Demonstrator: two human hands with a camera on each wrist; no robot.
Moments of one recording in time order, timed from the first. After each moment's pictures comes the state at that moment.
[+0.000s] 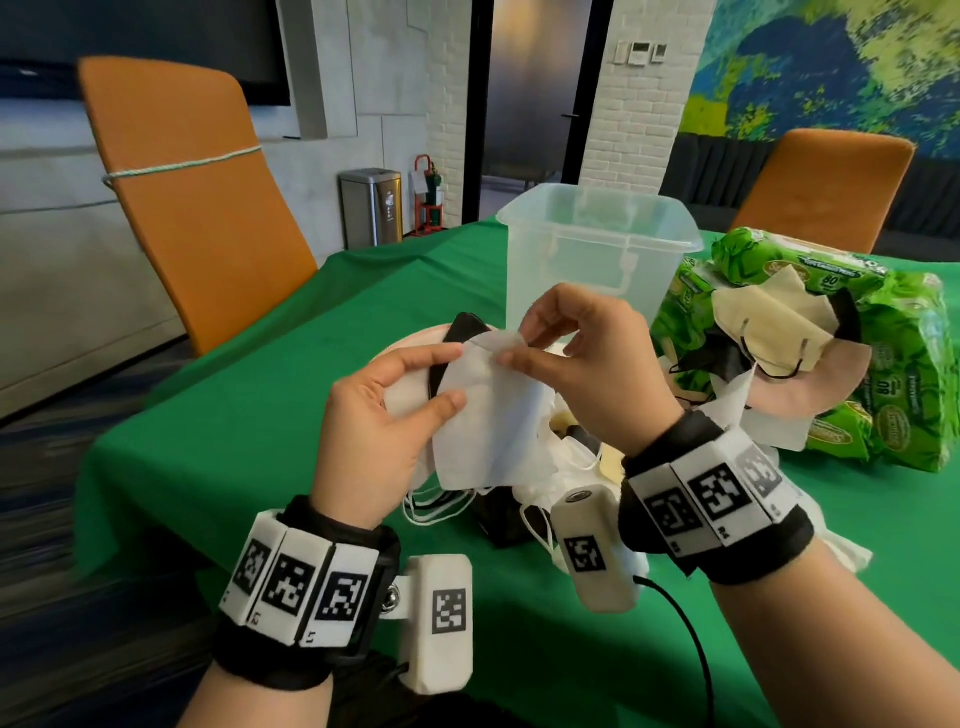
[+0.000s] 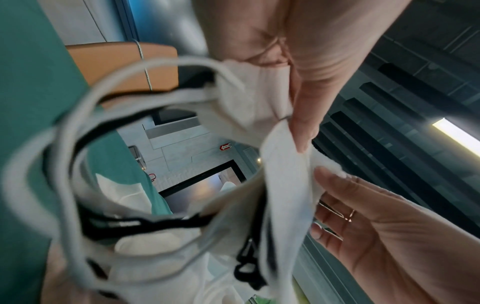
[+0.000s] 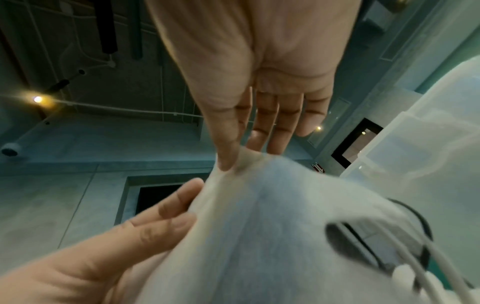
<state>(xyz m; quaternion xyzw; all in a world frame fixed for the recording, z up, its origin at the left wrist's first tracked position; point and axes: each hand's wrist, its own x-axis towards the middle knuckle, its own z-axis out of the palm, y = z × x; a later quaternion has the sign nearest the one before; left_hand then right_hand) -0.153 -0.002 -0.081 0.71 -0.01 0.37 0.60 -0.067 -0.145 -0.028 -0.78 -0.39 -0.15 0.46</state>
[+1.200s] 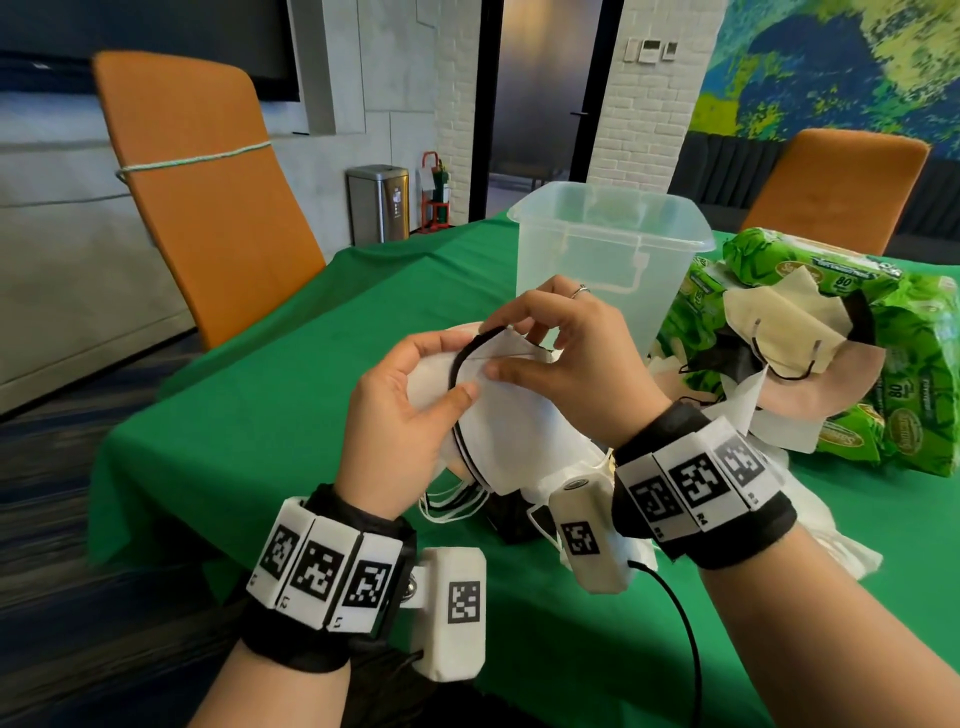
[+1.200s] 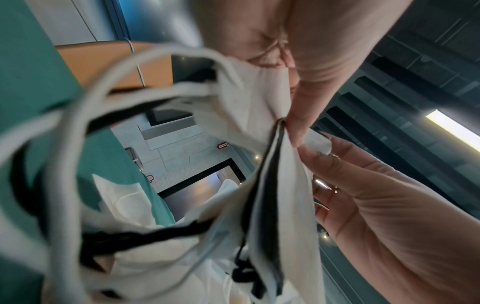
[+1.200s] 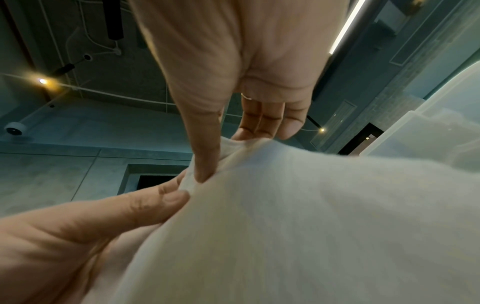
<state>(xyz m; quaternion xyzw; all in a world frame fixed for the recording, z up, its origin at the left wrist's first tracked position) -0.150 -0.005 -0.083 0.71 -0.02 0.37 0.60 -0.066 -0.133 -0.029 -0.78 -0.44 -0.15 0.41</state>
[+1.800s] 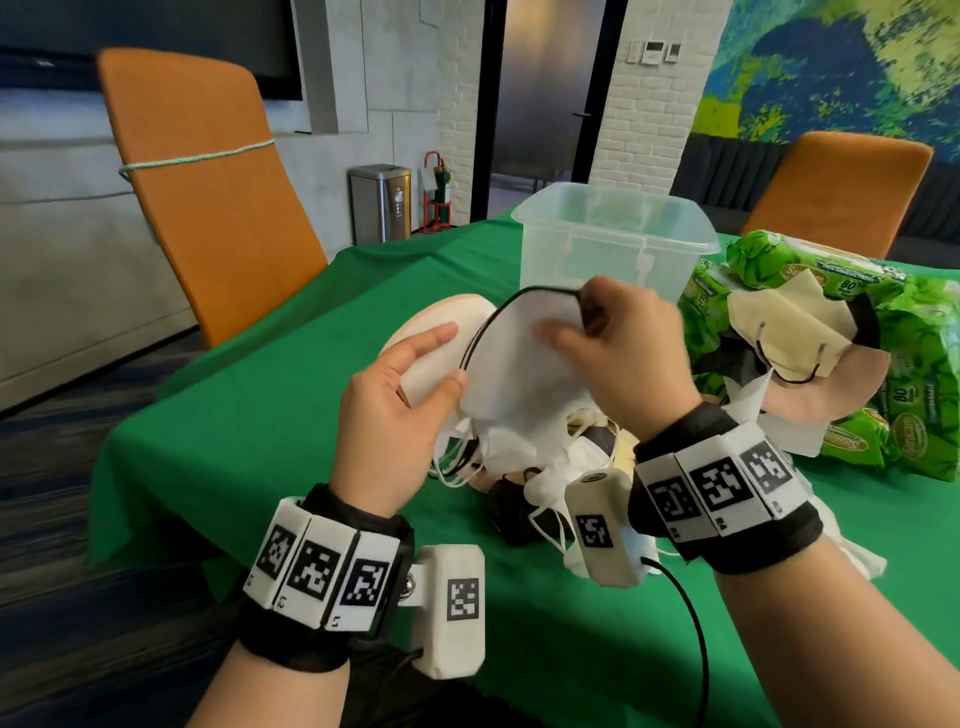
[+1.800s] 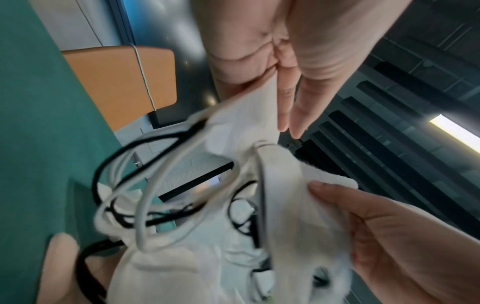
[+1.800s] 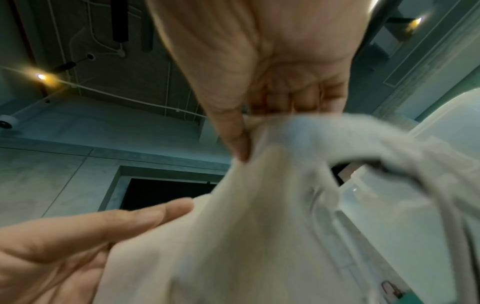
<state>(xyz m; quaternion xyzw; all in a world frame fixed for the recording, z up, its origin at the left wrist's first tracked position) -0.153 0.000 -0.080 0.72 0.04 0.39 0.58 -0.059 -0.144 -0.023 -0.85 -0.31 -0.22 0.37</state>
